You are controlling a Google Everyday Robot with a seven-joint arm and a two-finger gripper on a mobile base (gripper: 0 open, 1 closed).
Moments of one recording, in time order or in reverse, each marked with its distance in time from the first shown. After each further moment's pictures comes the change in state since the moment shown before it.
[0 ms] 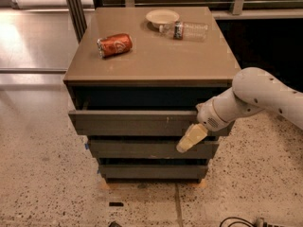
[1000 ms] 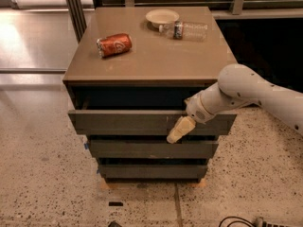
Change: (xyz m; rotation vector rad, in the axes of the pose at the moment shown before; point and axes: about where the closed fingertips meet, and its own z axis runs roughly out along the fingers) arm -0.028 -0.031 0.027 0.023 -0.035 -0.055
